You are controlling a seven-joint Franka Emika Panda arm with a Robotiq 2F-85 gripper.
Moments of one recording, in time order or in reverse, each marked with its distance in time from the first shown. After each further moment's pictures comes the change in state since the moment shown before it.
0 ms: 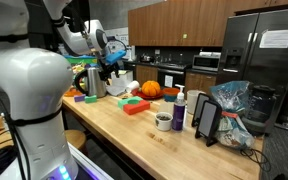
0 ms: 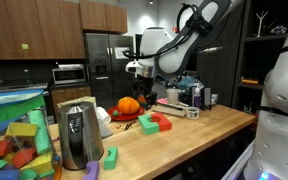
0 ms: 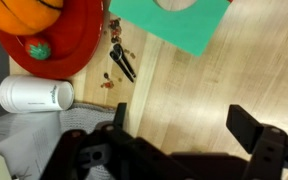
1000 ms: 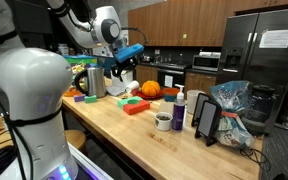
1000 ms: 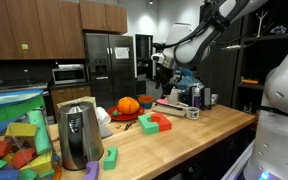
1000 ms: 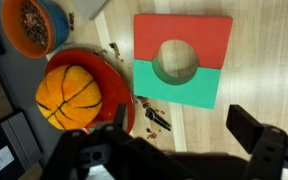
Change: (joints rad) arm -0.022 -0.235 -0.255 -0.162 0.078 0.025 0.056
